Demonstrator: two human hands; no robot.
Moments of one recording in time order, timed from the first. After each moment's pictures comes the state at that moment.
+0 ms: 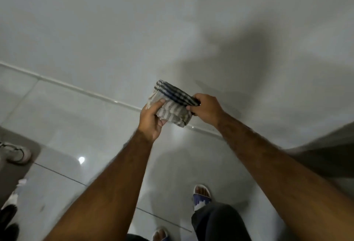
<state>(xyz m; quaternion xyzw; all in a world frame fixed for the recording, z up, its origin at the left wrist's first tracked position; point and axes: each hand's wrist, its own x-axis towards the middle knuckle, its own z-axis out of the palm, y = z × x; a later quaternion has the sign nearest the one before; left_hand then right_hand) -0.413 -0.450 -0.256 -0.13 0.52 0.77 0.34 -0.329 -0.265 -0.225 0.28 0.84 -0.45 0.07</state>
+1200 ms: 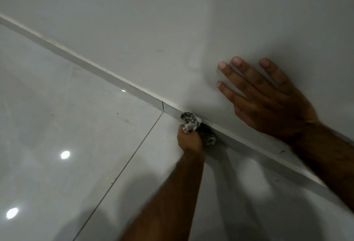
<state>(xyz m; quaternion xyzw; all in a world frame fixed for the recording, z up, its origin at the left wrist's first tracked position) -0.453 -0.313 -0.854 -0.29 0.61 0.72 0.16 -0.406 -0.160 -0.657 -0.20 0.86 0.33 -0.33</state>
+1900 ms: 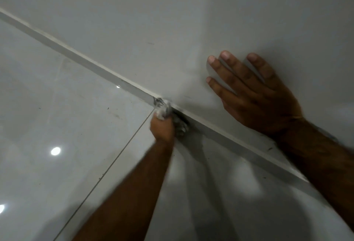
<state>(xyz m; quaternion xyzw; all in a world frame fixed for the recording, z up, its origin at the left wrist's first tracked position) -0.498 -0.357 -0.854 -0.22 0.70 0.68 0.06 -0.407 -0.163 -0.658 -0.20 0.86 0.31 -0.37</state>
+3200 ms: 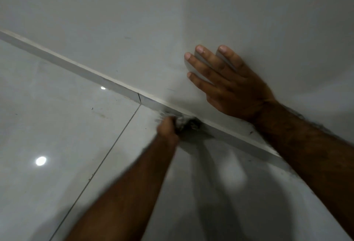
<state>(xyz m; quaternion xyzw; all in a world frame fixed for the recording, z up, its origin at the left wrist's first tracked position) -0.462 -0.320 -0.821 -0.34 0.49 0.71 0.37 -0.399 -0.161 -0.656 -0.20 0.87 0.33 -0.30</state>
